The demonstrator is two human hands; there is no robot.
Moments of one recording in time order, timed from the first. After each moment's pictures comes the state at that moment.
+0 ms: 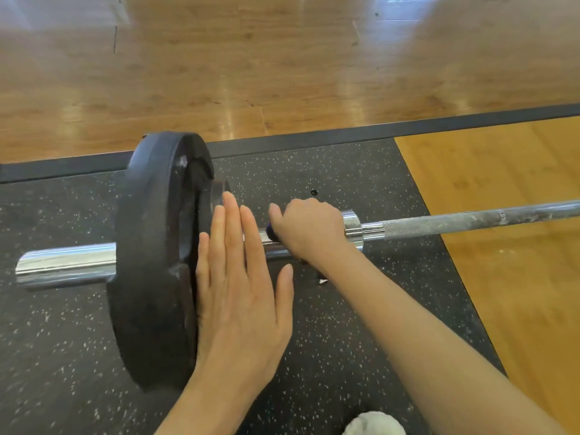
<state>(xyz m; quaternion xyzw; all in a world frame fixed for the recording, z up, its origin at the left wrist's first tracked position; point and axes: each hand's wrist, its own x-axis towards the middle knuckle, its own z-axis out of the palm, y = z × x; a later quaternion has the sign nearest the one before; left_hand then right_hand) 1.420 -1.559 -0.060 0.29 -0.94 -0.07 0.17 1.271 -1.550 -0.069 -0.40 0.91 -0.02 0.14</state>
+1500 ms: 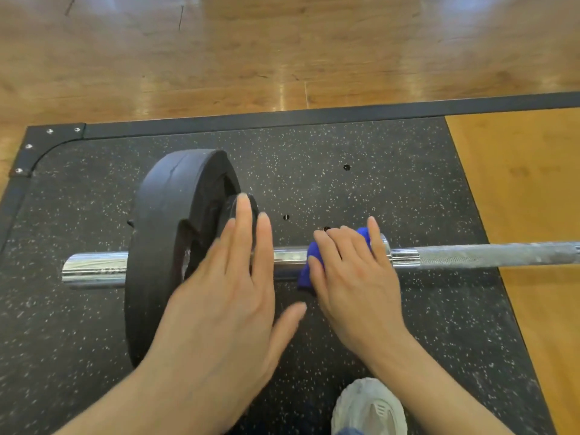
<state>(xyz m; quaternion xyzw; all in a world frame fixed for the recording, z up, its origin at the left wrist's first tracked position) 1.467 -1.517 0.001 0.28 -0.96 -0.05 0.02 1.344 -1.422 -0.092 -0.48 0.87 -0.11 -0.06</state>
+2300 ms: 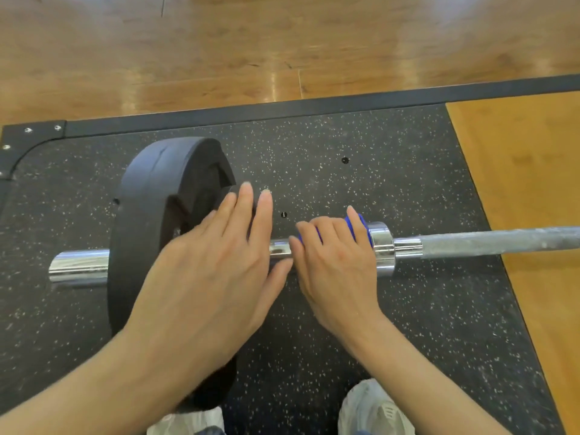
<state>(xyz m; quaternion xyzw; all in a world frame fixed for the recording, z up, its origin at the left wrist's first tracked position) 1.455 -1.566 -0.006 0.17 -0.98 0.08 -0.01 1.343 -1.459 -0.110 -0.45 0.87 -0.16 -0.09</state>
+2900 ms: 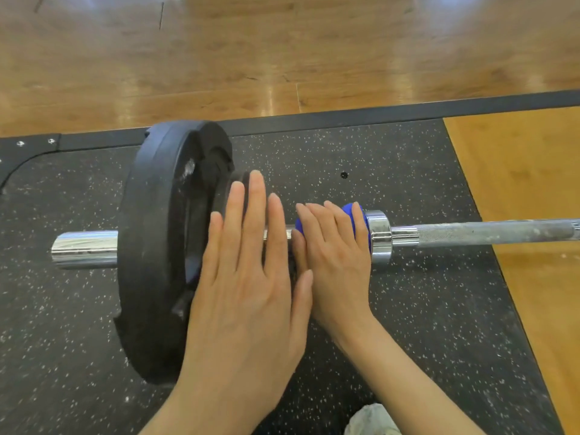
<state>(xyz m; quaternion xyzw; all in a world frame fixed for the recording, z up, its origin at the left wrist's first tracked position) 1.432 -1.542 -0.025 0.26 -0.96 0.00 0.12 1.325 -1.488 -0.120 -0.42 0.87 -0.24 -0.12</state>
